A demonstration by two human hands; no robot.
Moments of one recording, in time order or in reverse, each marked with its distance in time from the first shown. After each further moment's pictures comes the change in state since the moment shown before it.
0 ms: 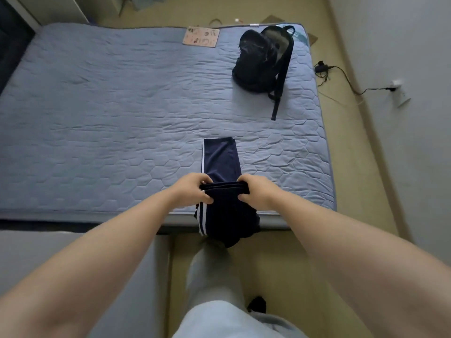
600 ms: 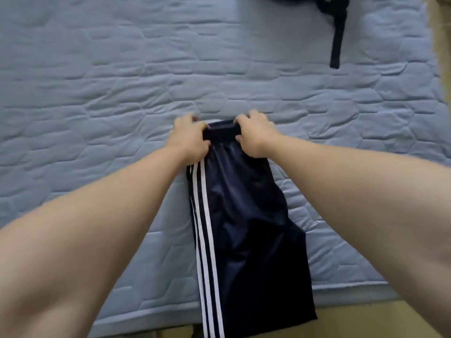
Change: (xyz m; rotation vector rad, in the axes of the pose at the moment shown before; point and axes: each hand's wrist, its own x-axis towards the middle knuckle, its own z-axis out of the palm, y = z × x) left_hand 0.538 -0.204 -0.006 0.372 0.160 -0.022; right_hand 0.547 0.165 0.081 -0.202 0.069 0.192
